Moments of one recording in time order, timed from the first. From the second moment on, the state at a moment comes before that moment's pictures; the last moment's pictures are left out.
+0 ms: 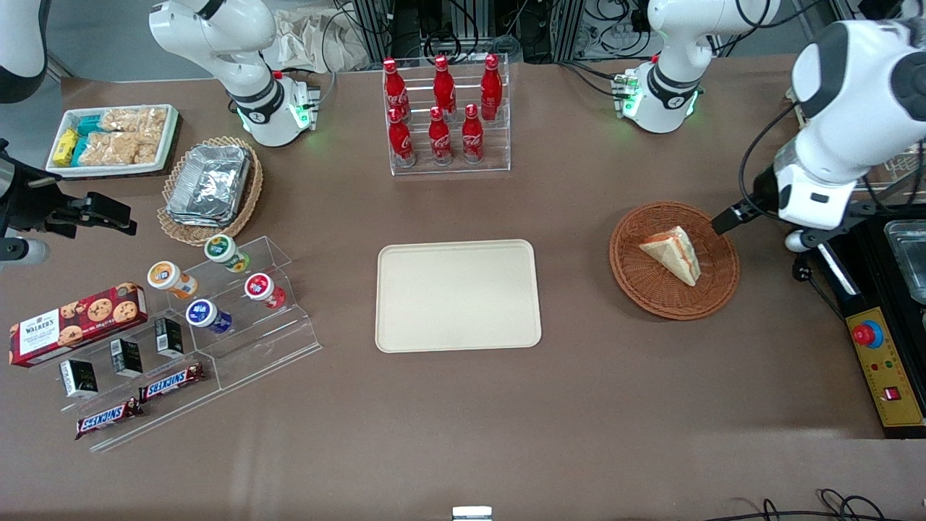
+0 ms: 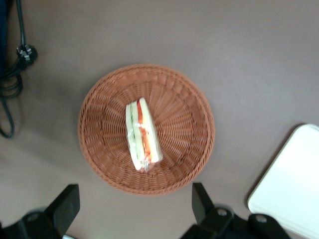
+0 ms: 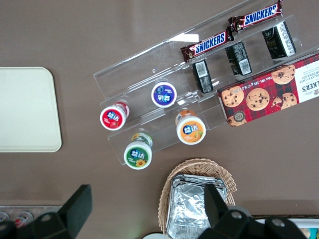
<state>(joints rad) -0.02 -0.17 -0.08 -2.15 -0.03 1.93 -0.59</state>
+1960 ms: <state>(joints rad) -0.02 0.06 -0.12 -2.59 -0.05 2.66 -0.99</state>
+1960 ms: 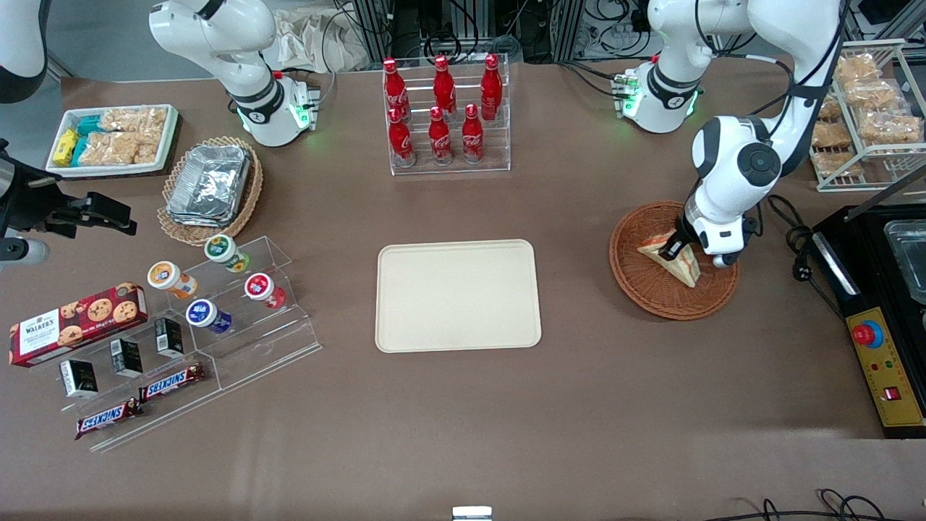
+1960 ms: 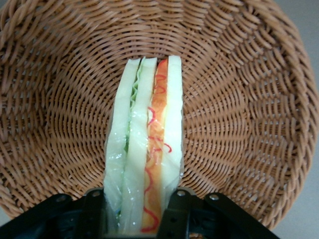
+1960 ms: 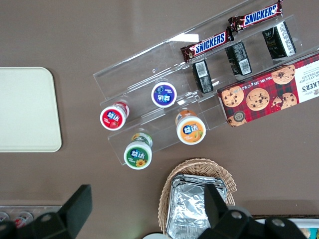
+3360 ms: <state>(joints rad) -0.05 0.00 -0.38 -1.73 -0.05 1.68 -0.48</state>
